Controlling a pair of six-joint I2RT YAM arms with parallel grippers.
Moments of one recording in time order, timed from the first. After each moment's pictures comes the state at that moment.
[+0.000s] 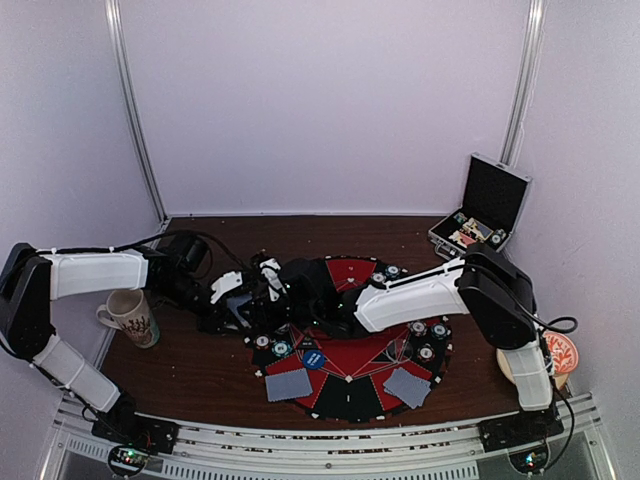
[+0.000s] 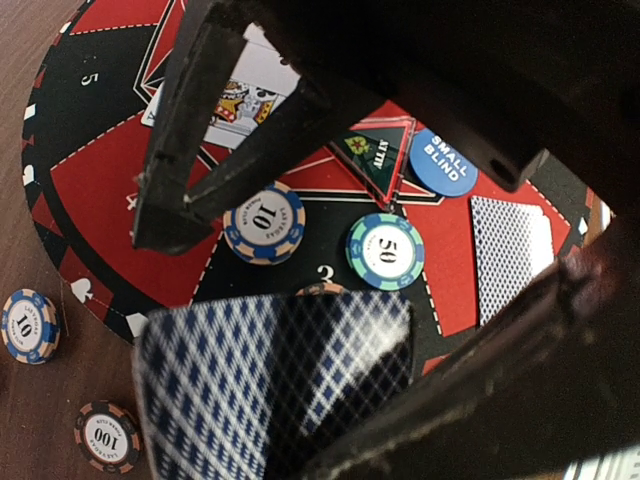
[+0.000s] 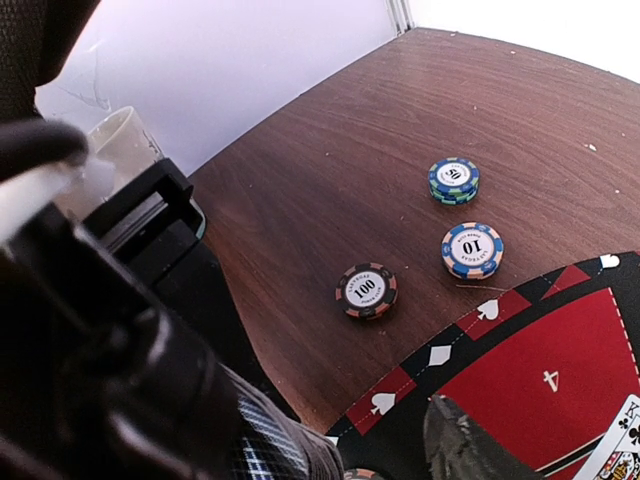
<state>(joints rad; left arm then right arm) -0.45 1.48 0.86 -0.52 0.58 0.66 1.10 2.19 1.50 0.29 0.03 0.38</state>
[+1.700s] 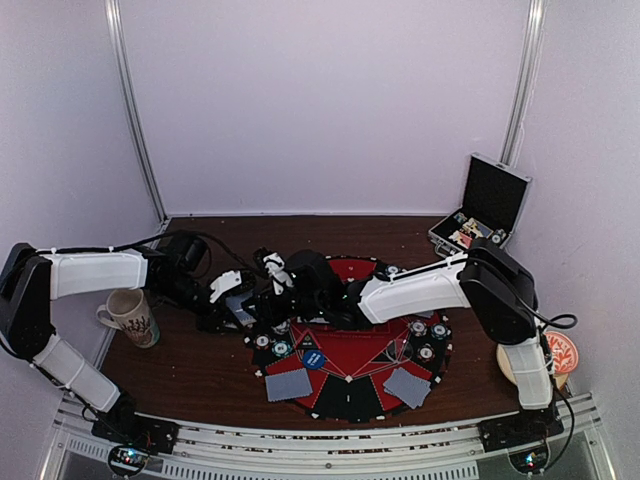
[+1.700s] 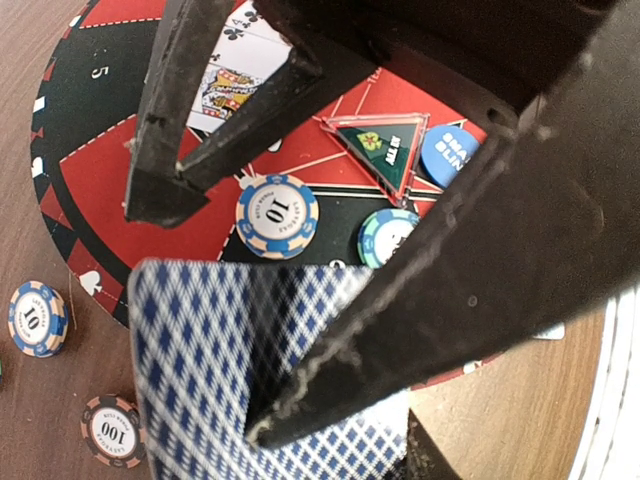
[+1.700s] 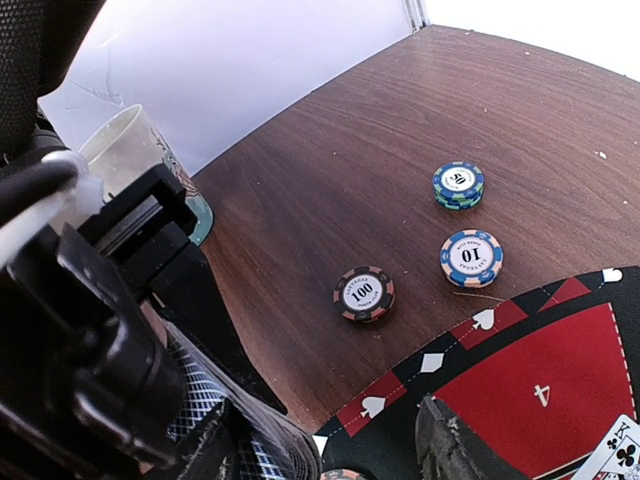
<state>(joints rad) -0.44 1.48 0.86 -0.52 0.57 0.66 1.05 2.19 1.50 0.28 -0.07 0.35</state>
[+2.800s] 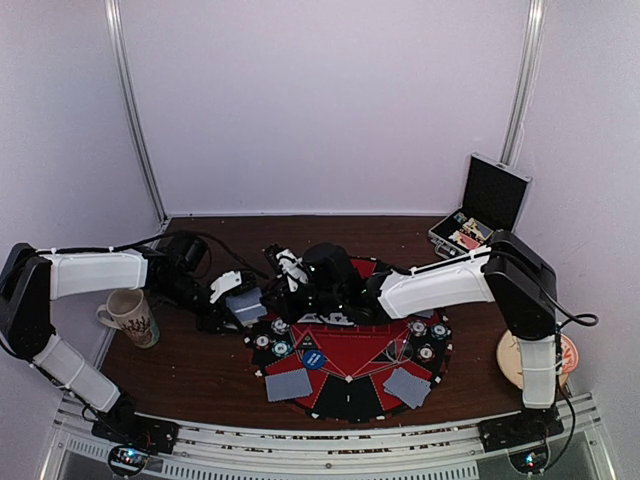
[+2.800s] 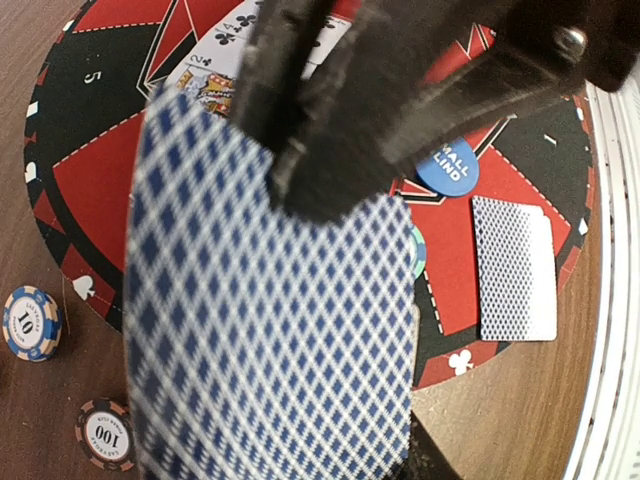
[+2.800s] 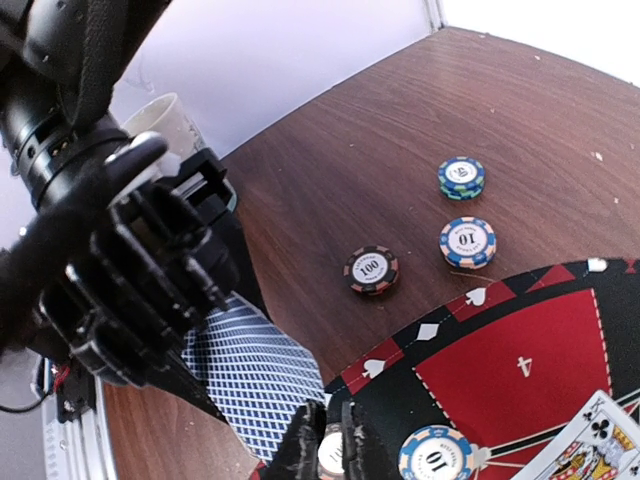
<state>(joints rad) -0.44 1.48 0.86 -0.53 0.58 0.66 1.02 2.07 1.38 0.29 -0.17 0.33</state>
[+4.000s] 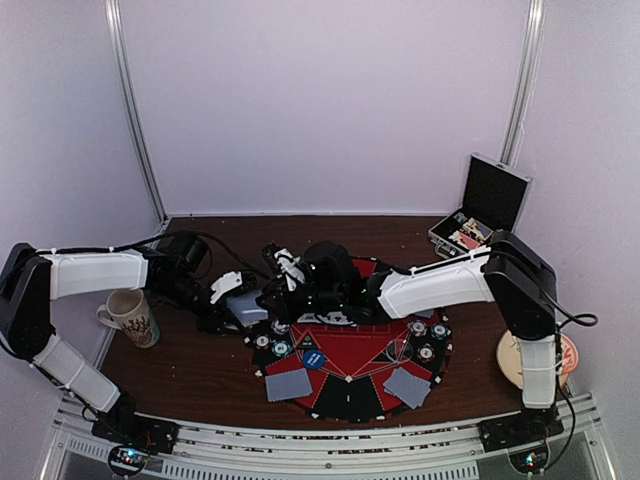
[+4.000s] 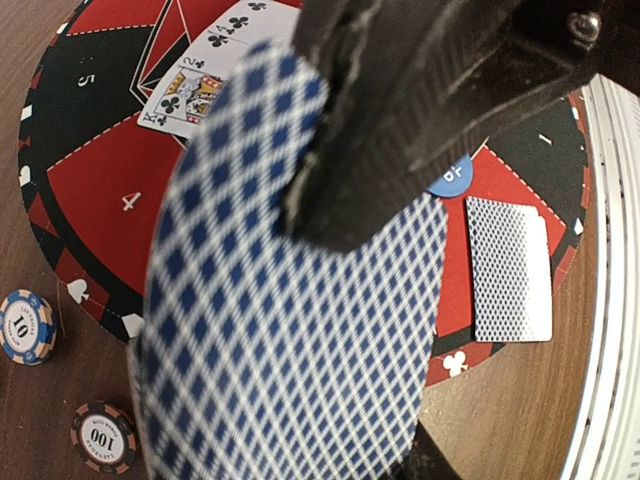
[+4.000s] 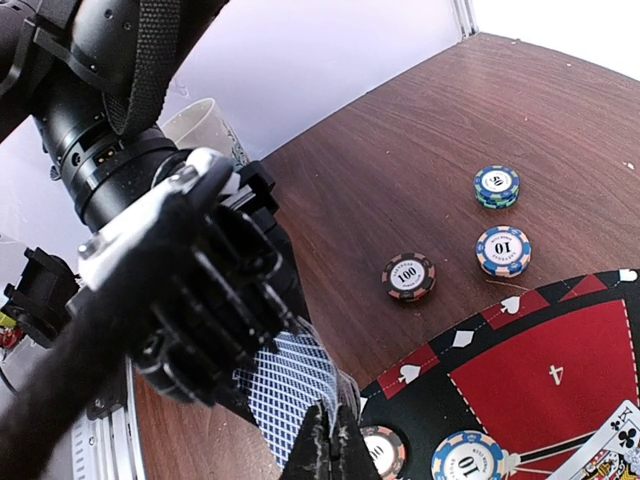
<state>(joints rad) -0.44 1.48 0.86 -0.53 0.59 0.66 1.02 2.07 1.38 0.32 -0.25 0.34</state>
